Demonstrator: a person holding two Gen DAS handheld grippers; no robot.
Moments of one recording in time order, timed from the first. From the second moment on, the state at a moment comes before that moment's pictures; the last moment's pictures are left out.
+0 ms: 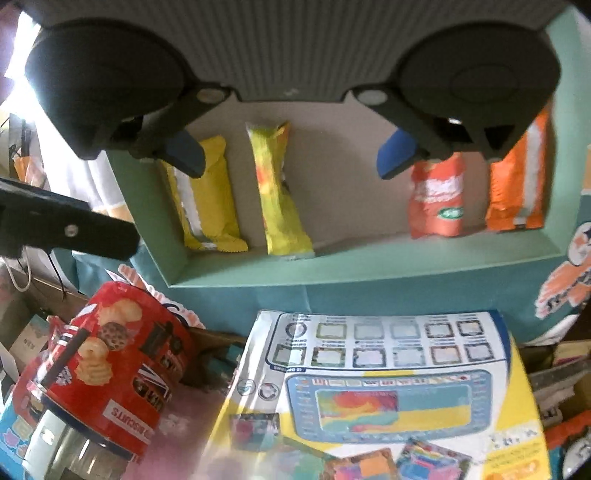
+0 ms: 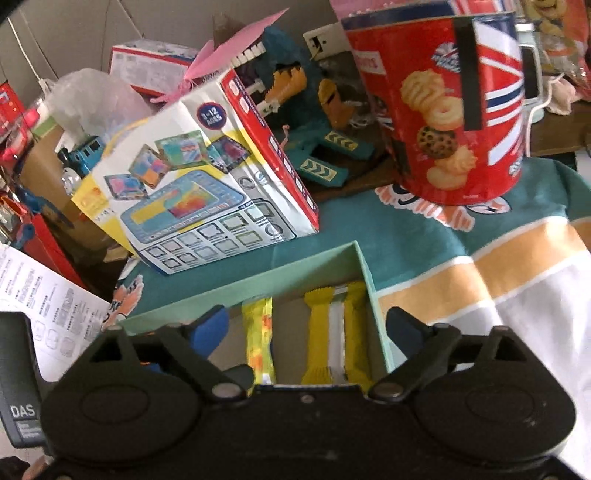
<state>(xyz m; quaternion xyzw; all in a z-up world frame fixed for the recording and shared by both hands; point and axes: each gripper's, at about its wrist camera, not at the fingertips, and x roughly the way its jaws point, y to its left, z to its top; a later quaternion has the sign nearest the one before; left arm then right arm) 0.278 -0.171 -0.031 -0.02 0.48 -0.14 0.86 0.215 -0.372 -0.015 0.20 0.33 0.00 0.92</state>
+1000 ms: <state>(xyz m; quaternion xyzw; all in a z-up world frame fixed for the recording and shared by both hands) 0.082 -0.093 -0.042 0.03 0.52 -0.15 0.84 0.018 -0.357 -0.065 0.25 0.39 -0.01 0.89</state>
